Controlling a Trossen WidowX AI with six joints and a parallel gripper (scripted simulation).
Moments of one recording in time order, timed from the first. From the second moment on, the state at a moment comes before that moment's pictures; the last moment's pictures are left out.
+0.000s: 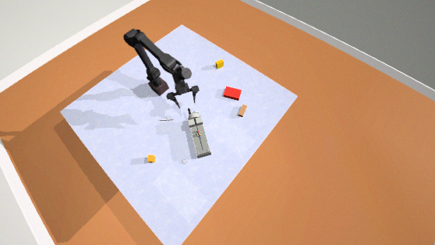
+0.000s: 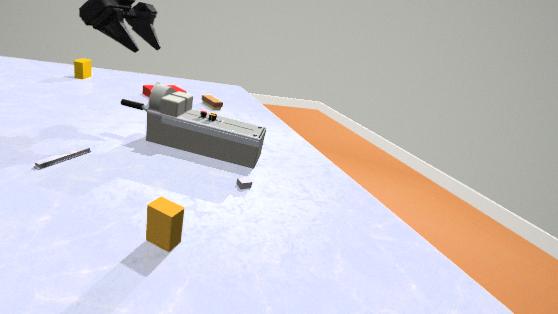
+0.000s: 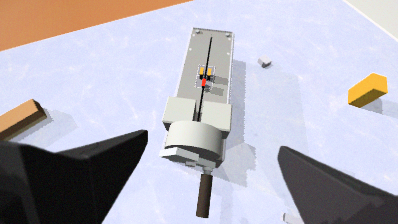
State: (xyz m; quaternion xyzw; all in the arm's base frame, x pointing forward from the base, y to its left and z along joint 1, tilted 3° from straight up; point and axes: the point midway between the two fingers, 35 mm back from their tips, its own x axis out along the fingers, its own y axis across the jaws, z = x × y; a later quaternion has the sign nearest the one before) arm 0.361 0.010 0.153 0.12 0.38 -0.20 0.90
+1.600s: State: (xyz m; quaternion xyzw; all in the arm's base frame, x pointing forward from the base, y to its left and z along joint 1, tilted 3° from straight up) arm 0.457 -0.056 0.102 0.07 0.43 -0.09 0.90
